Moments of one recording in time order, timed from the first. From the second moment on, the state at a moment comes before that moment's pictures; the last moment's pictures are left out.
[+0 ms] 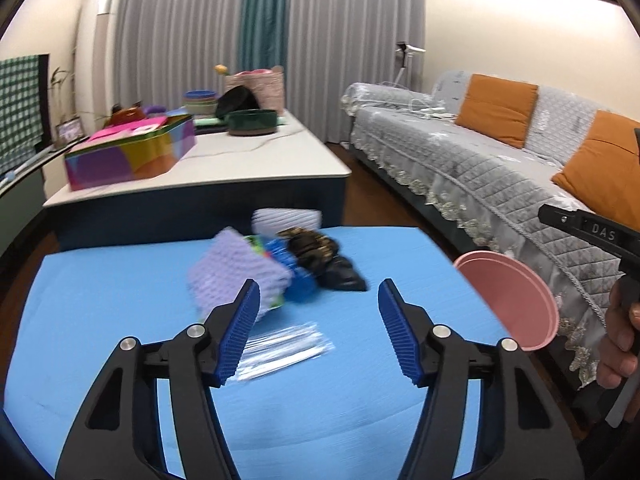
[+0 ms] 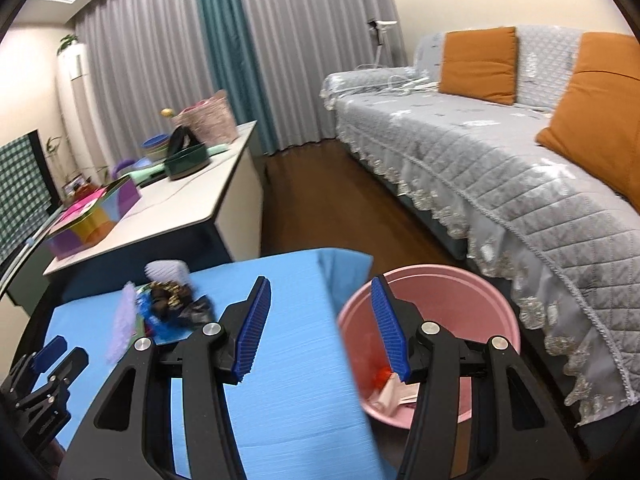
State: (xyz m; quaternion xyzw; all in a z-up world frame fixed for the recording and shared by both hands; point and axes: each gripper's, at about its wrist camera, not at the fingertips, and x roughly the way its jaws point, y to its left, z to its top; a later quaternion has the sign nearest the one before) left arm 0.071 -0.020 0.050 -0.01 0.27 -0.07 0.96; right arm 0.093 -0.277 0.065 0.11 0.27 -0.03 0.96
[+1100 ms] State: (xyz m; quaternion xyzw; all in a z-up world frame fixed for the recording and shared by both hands) left arm 0.133 0.029 -0.008 -0.05 0.32 -0.02 0.95; right arm 0.187 -0.151 -0.017 0.07 0.36 0.08 0.92
